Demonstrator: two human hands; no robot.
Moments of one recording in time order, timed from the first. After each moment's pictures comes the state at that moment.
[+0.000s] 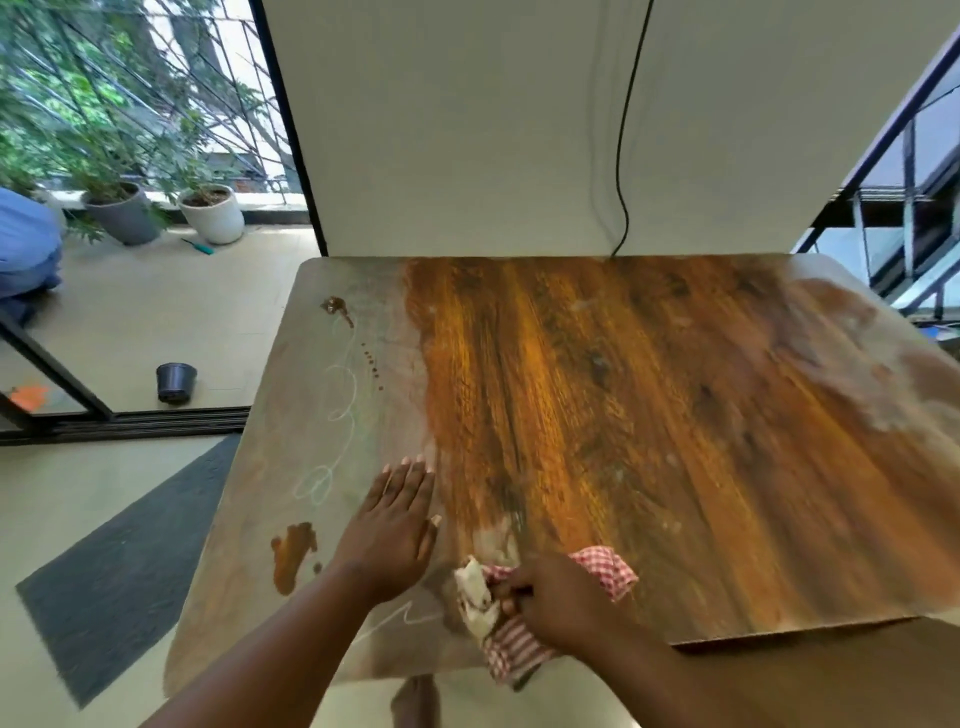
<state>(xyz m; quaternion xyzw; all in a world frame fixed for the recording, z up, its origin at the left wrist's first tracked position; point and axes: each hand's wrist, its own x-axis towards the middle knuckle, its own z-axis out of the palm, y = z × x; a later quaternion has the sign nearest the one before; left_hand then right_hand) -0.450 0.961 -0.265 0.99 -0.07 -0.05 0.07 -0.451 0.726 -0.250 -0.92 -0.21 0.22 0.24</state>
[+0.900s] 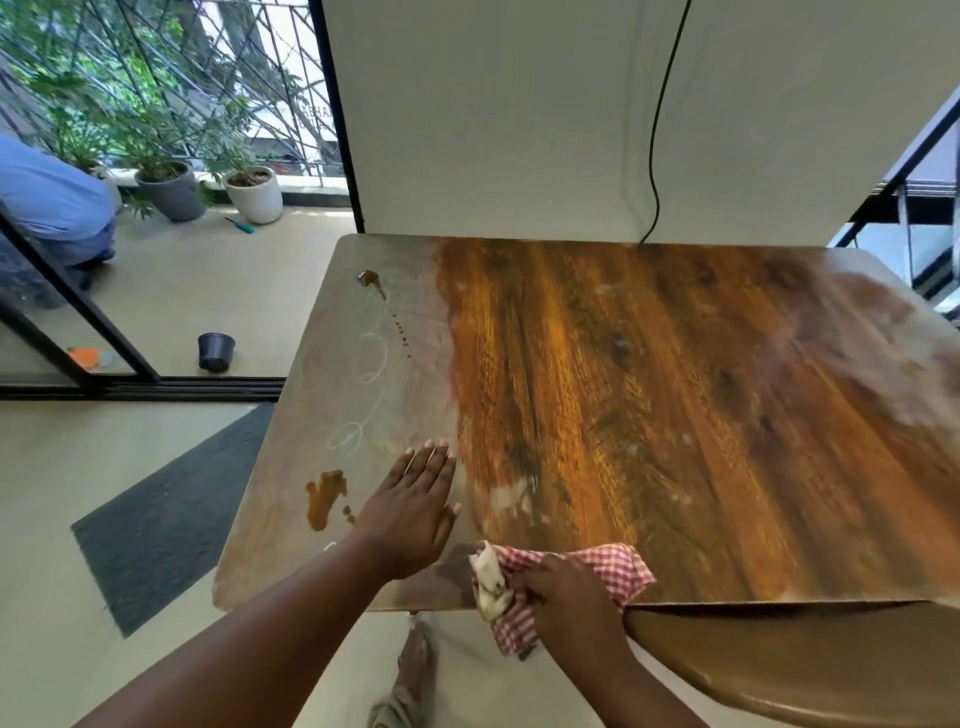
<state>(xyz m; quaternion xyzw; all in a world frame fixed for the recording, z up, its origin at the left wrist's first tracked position) -0.489 0.953 -0.251 0.99 -0.09 -0.06 0.03 -0.516 0.718 -0.259 -0.95 -0.22 0.10 0.21</state>
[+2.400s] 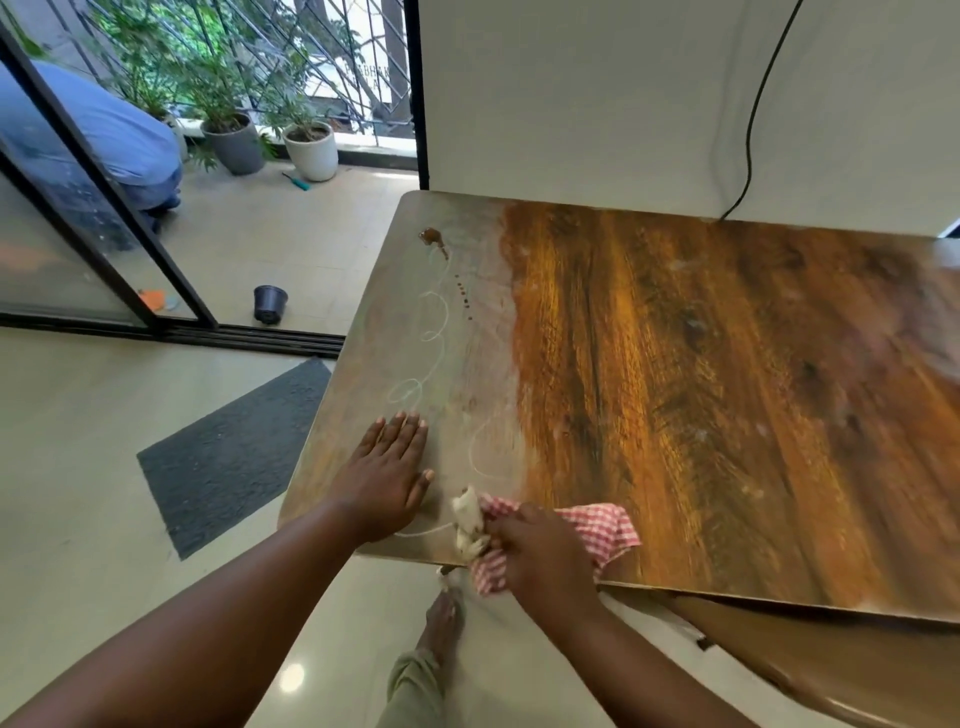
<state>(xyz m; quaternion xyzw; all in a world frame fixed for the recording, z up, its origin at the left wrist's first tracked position) -0.525 1.034 -0.262 0.99 0.00 -0.10 0.03 -0.519 0.801 -0.263 -0.93 -0.26 0.07 0.25</state>
